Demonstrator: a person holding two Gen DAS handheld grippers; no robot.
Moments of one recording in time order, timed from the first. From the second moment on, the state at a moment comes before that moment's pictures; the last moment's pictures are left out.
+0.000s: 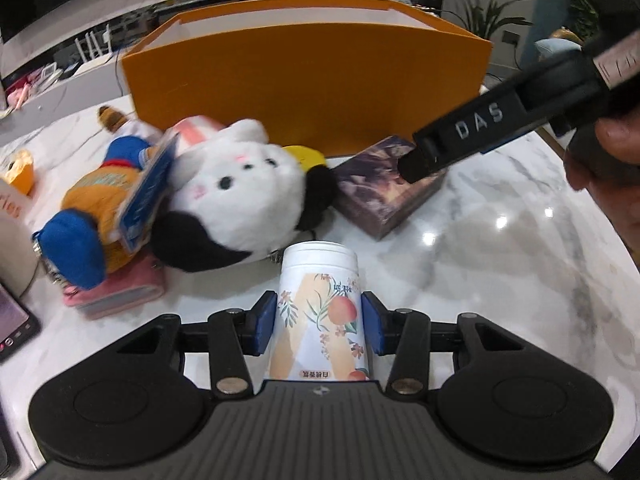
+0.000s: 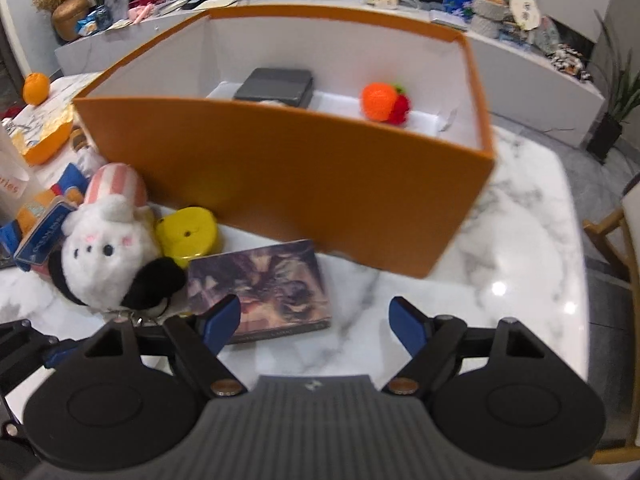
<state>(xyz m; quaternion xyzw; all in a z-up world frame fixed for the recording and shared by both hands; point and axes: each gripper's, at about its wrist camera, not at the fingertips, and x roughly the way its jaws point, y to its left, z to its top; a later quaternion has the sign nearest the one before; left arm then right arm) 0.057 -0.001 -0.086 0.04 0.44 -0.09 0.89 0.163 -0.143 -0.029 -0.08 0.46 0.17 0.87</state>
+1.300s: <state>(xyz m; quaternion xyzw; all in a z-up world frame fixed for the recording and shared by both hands) 0.056 0.012 -0.083 0.04 0.44 -0.09 0.89 0.165 -0.129 -0.053 -0.14 0.52 0.20 0.82</state>
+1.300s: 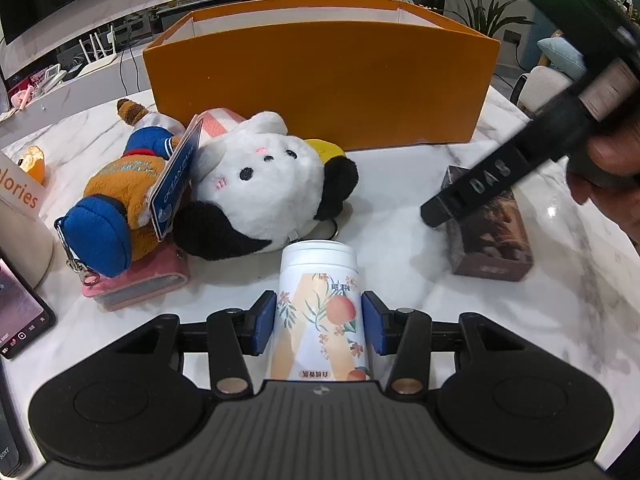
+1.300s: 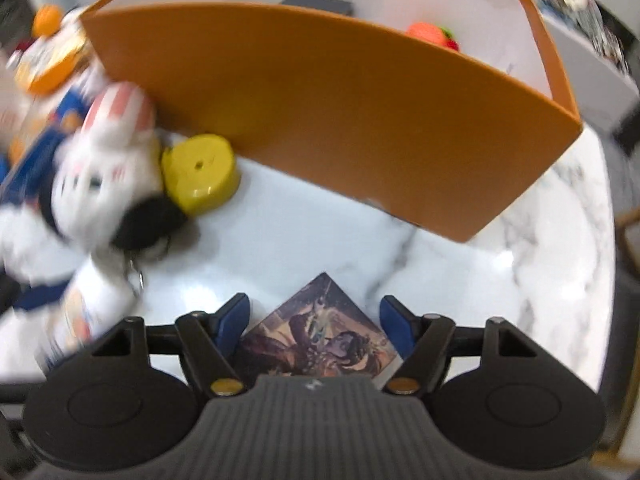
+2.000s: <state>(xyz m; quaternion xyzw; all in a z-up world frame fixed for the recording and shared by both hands) 0.053 0.006 -0.084 0.05 0.44 -0.09 0.89 0.135 -0.136 -0.059 -0.10 0.53 0.15 0.83</state>
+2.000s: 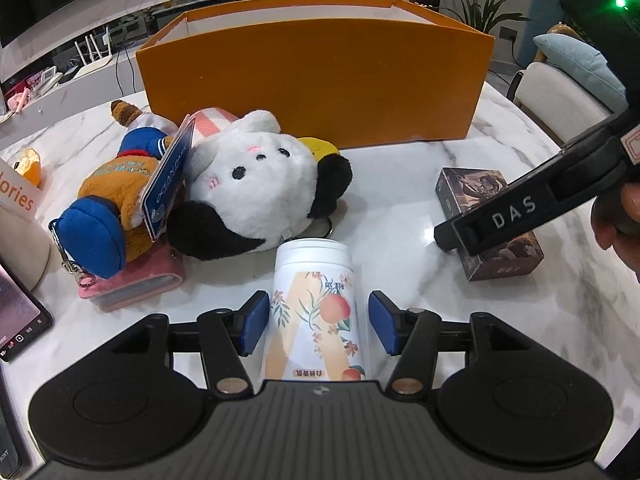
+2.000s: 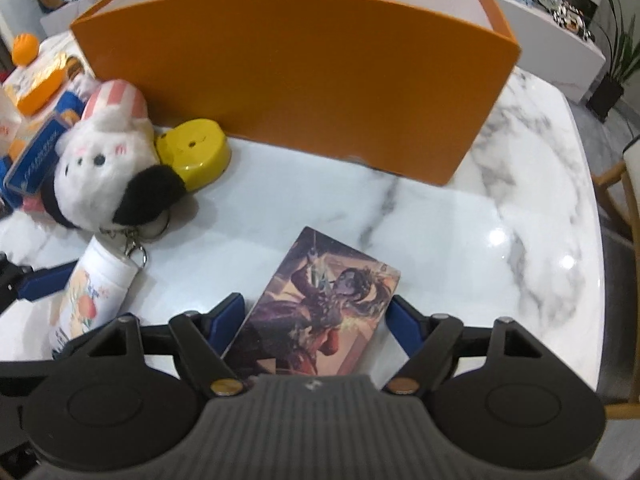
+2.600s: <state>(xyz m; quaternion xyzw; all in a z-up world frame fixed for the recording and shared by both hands) 0.055 0.007 -0.080 0.02 0.45 -0.10 0.89 0.131 -0.146 -0.045 -0.09 0.51 0.18 0.83</state>
